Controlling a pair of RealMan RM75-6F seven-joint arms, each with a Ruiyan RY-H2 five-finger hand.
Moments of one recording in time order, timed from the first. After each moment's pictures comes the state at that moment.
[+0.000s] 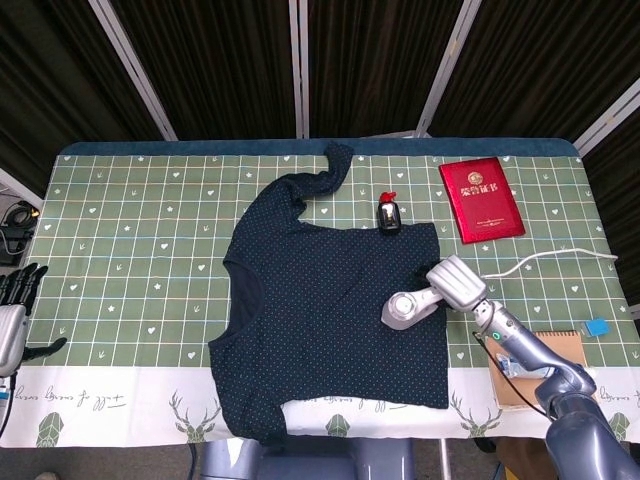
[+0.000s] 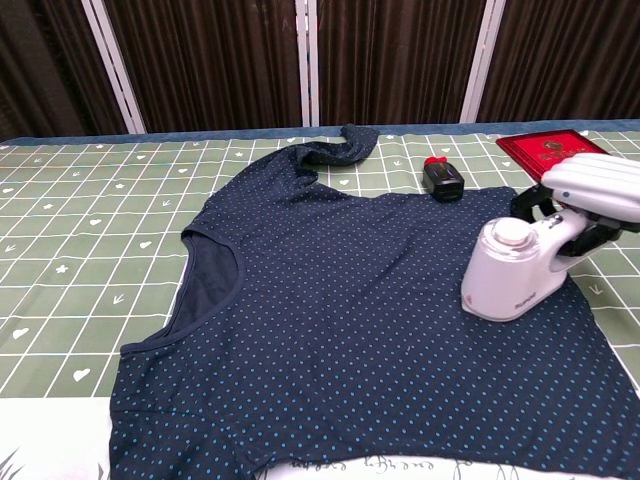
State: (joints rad) left arm -0.14 -1.10 -0.08 -1.67 1.30 1.36 0.14; right arm 0.65 -1.80 -0.16 -0.27 -1.75 1.29 0.68
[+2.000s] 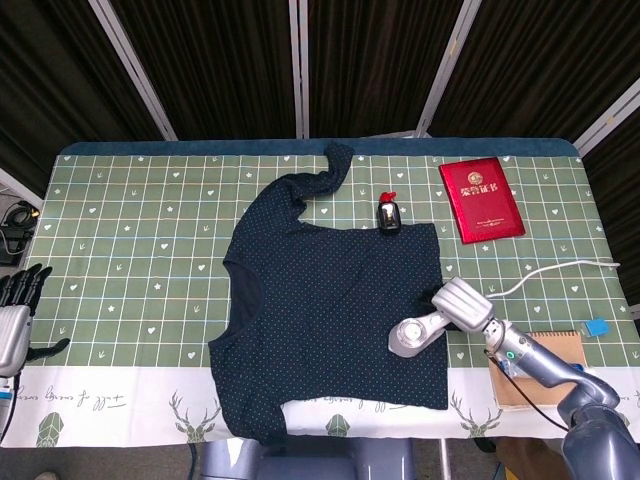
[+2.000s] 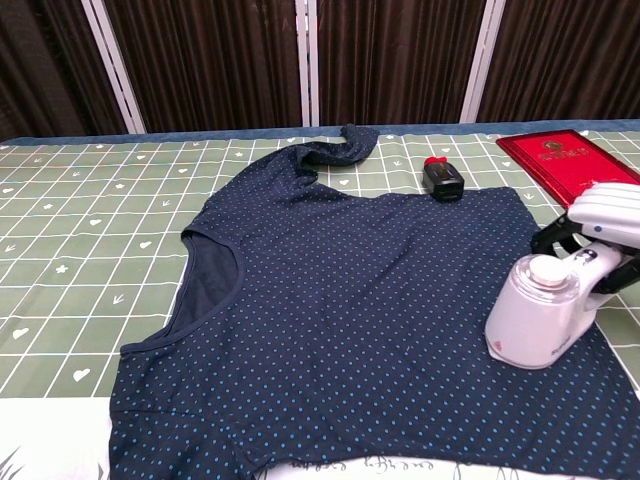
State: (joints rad) left arm -0.15 -1.11 -0.08 -1.67 1.30 1.36 0.14; right arm 0.60 -1.75 -0.25 -0.30 -1.83 1.41 0.73
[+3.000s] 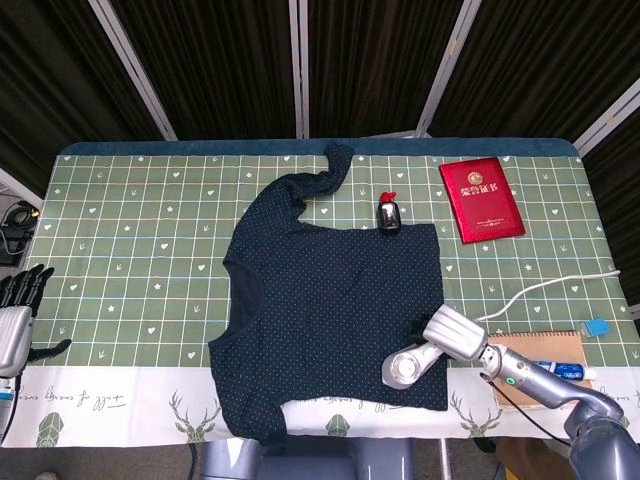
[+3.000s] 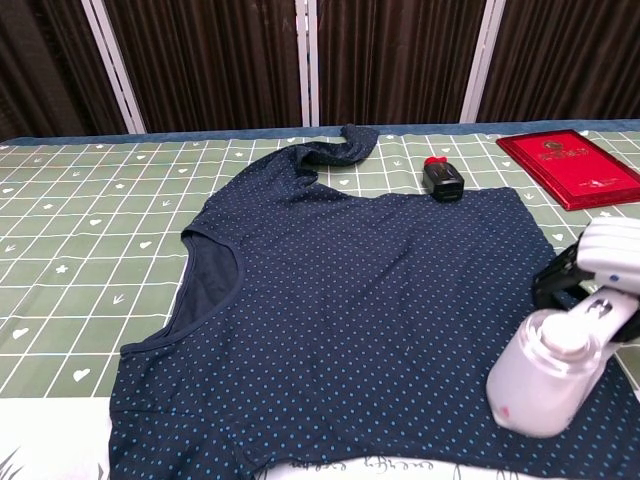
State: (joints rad) left arm -0.14 -1.11 -0.07 -1.68 1.31 1.36 0.14; right arm 0.56 -1.73 -0.30 -0.36 -1.90 1.55 0.64
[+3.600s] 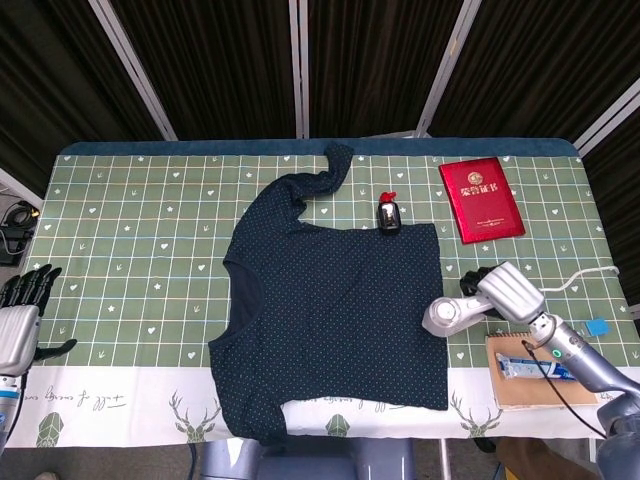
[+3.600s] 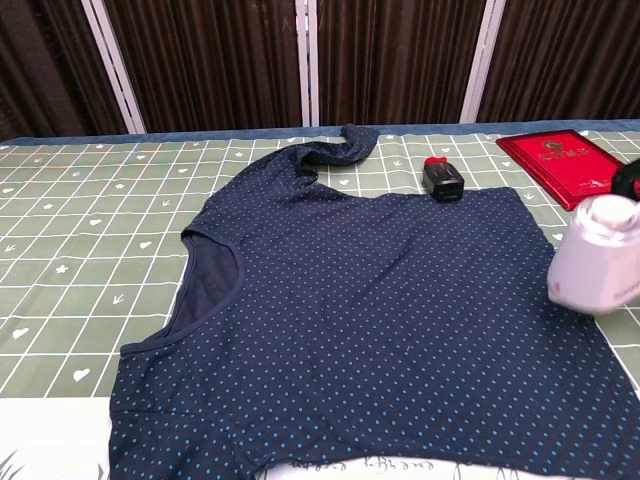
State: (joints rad) left arm -0.16 -1.11 -0.07 -1.68 1.31 1.35 0.15; right arm 0.53 -1.63 -0.17 -0.29 -1.76 1.51 0.75
